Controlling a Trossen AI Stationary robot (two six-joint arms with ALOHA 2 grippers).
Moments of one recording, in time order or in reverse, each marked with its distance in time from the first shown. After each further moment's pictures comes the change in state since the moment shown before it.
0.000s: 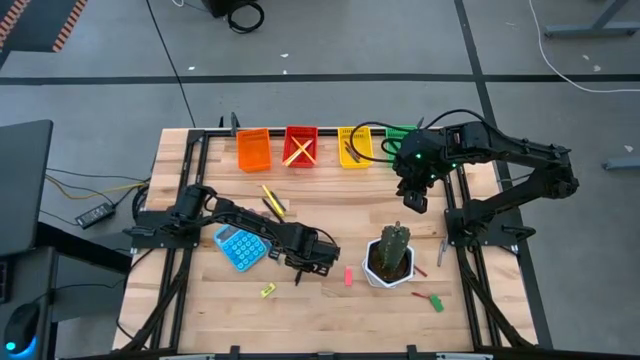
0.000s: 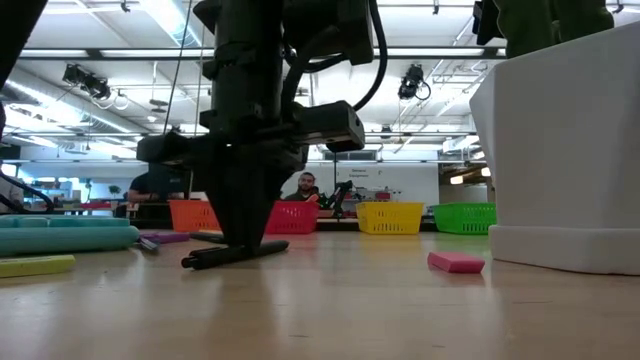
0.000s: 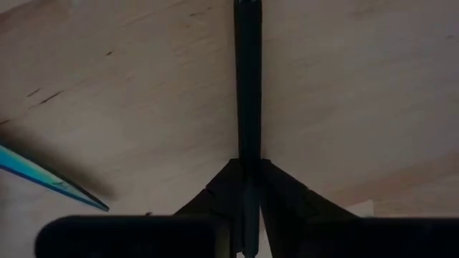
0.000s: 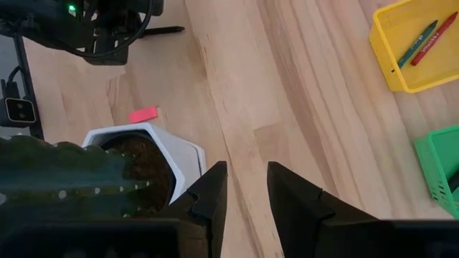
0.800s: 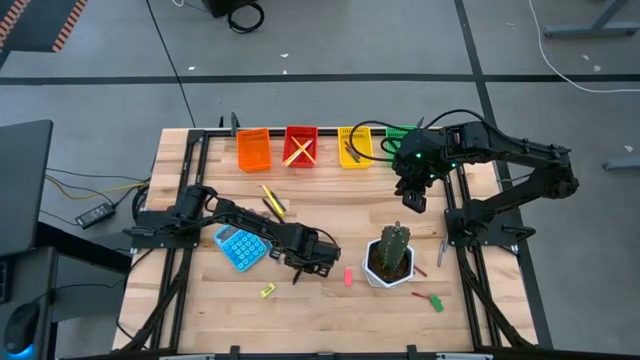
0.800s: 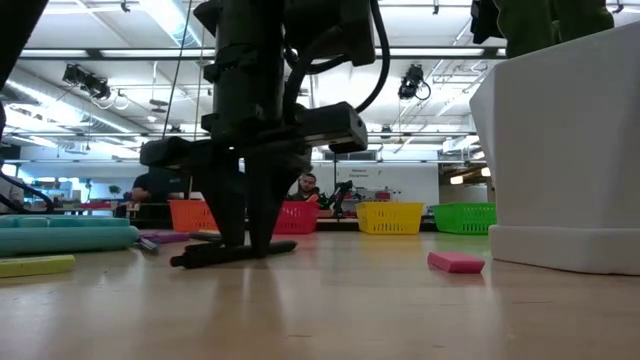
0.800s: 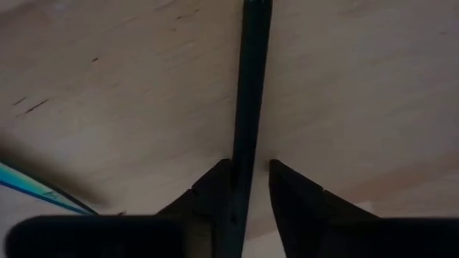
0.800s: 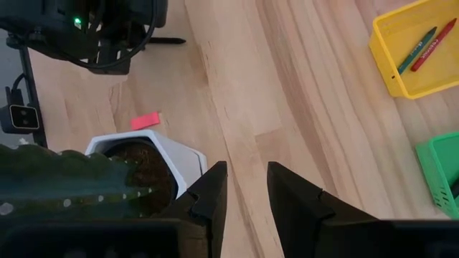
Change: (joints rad) left arm 0.001 0.003 -0.001 0.019 -0.006 0.023; right arm 0.000 0.000 0.000 0.020 0.000 0.007
